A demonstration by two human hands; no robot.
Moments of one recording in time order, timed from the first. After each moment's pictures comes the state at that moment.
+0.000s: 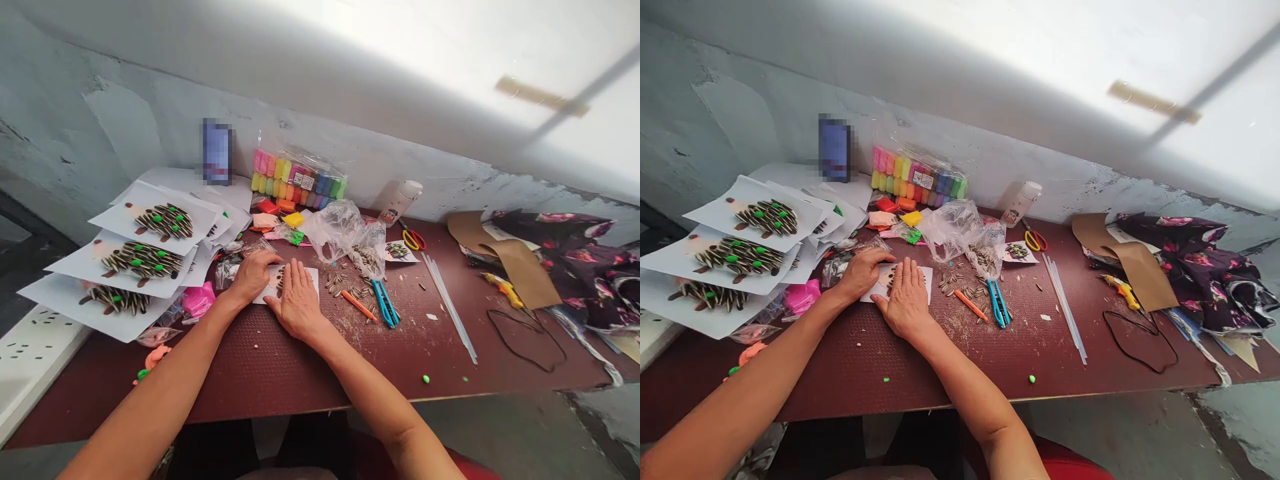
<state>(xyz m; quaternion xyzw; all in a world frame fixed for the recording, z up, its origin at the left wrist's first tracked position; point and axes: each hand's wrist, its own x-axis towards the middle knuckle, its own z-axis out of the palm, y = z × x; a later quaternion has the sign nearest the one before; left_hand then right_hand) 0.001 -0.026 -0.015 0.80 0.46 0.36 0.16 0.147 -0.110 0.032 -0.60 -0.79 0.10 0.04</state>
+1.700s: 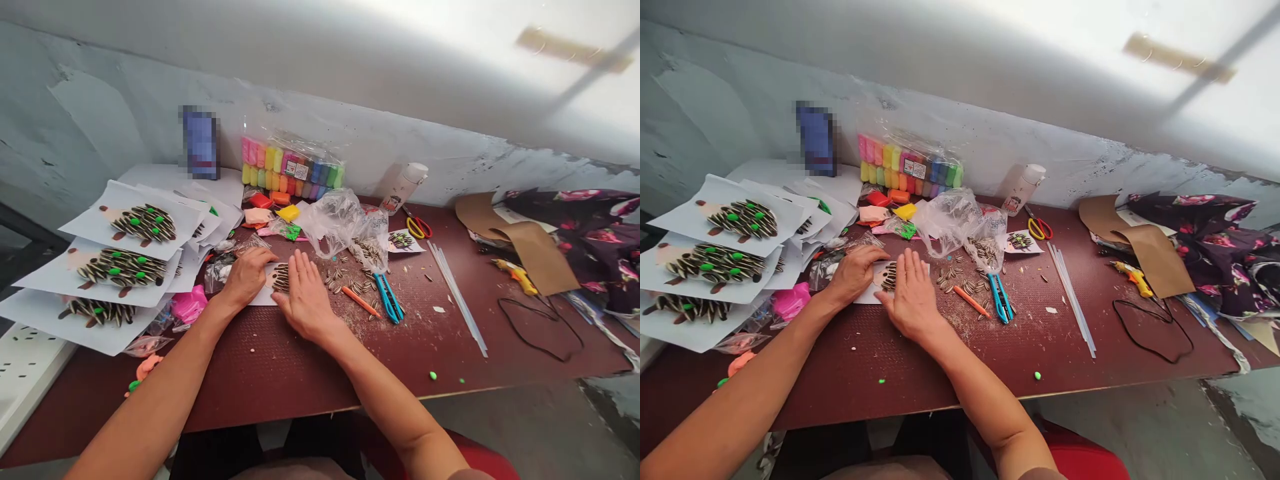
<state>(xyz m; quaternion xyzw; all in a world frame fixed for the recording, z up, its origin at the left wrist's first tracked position) -0.001 -0.032 -0.010 0.82 0.46 0.33 0.14 0.171 -0.110 0.033 -0.57 -0.81 0.10 0.11</state>
